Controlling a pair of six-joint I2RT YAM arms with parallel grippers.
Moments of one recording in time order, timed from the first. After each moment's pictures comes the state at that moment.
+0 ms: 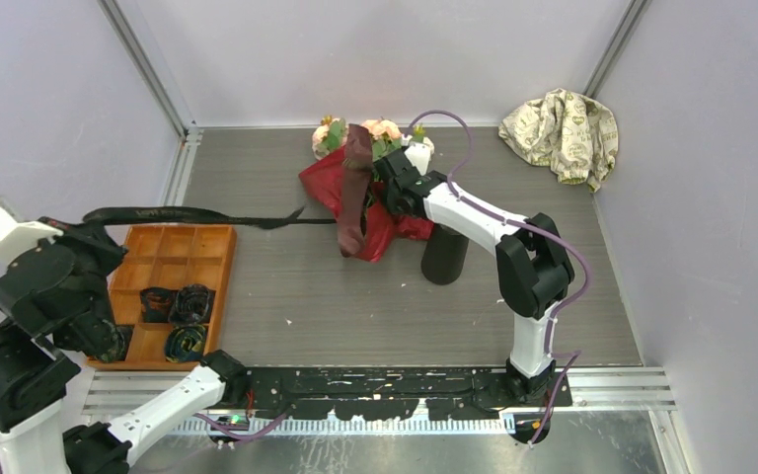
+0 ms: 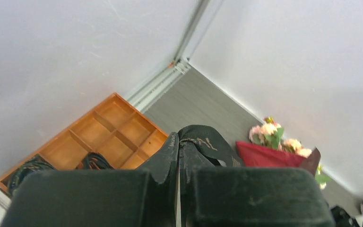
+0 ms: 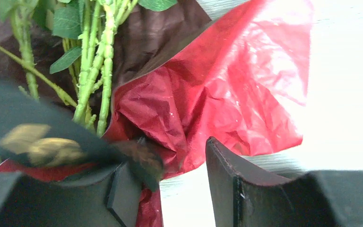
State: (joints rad) left arm -0.57 0.74 1.71 -1.19 -1.08 -0.58; right arm 0.64 1.89 1.50 -0.51 0.41 0.68
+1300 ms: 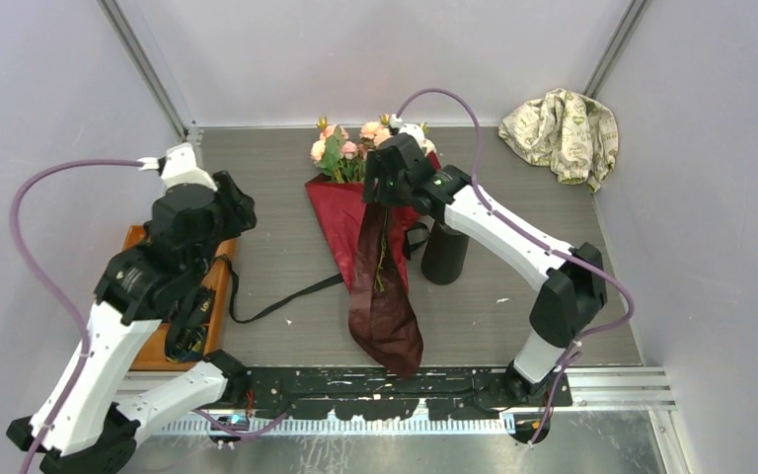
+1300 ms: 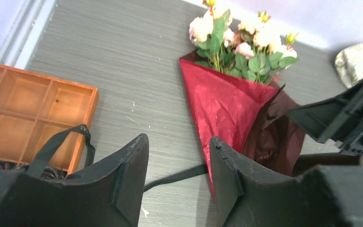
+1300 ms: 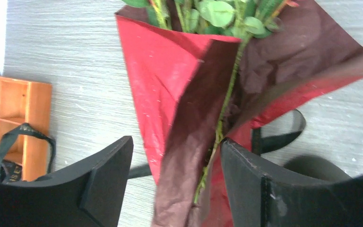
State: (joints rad) left arm -0.57 0.91 1.34 -0.88 -0.55 -0.55; right arm 0.71 1.64 1.51 -0.54 0.24 0.62
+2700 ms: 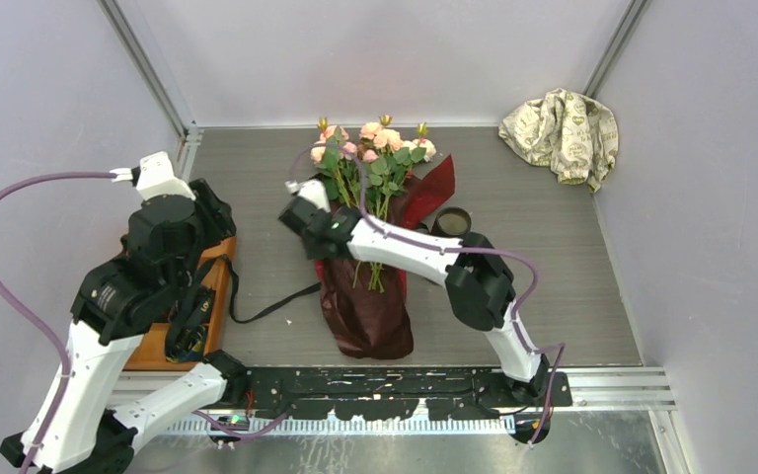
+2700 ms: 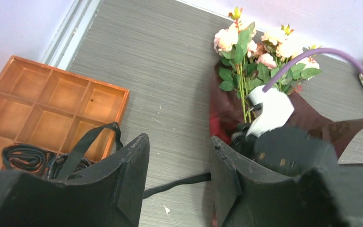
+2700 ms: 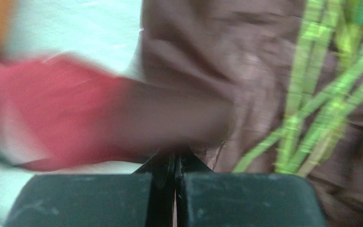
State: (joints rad) left arm -0.56 0.84 1.41 -0.99 -0.65 -0.52; right arm 1.02 2.11 1.81 -0.66 0.39 0.56
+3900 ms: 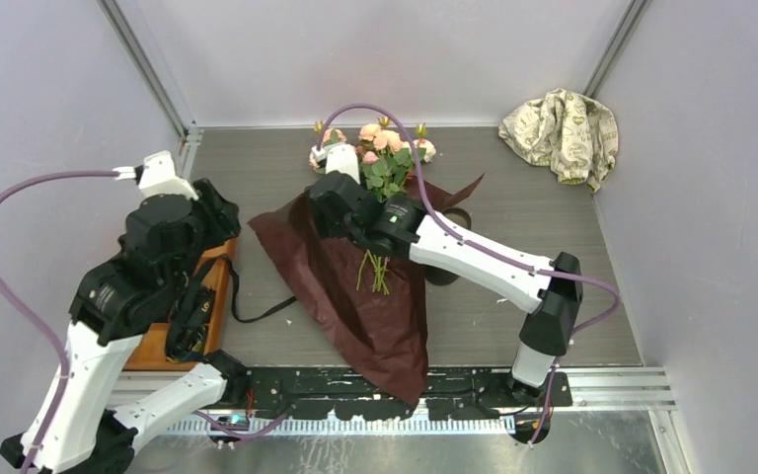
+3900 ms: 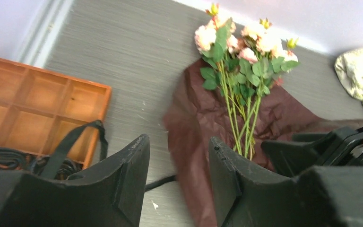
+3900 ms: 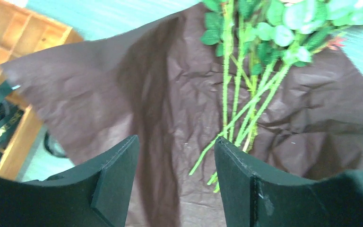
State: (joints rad) left arm -0.56 0.84 1.42 -0.99 -0.60 -0.53; right arm 1.08 1.75 1.76 -0.66 0.48 0.44
